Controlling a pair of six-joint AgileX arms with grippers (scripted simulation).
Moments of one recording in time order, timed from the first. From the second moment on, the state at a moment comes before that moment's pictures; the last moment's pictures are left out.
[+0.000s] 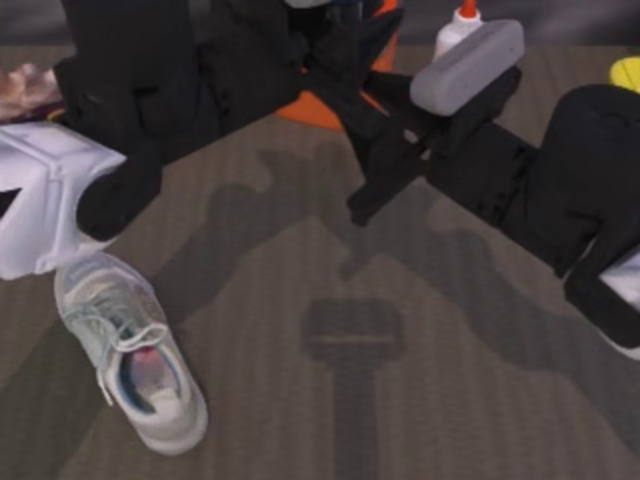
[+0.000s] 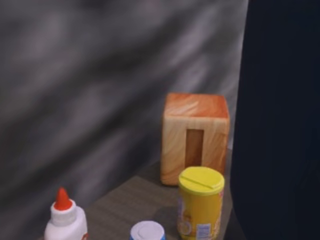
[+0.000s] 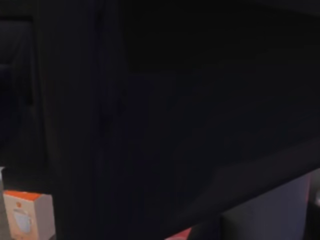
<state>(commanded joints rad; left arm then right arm) -0.57 1.55 0.96 0.56 0.38 0.01 0.63 1.60 0.75 0.89 -0.15 0.02</state>
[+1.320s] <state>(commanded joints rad) -0.57 1.55 0.96 0.56 0.38 0.01 0.63 1.60 0.75 0.89 -0.15 0.02</state>
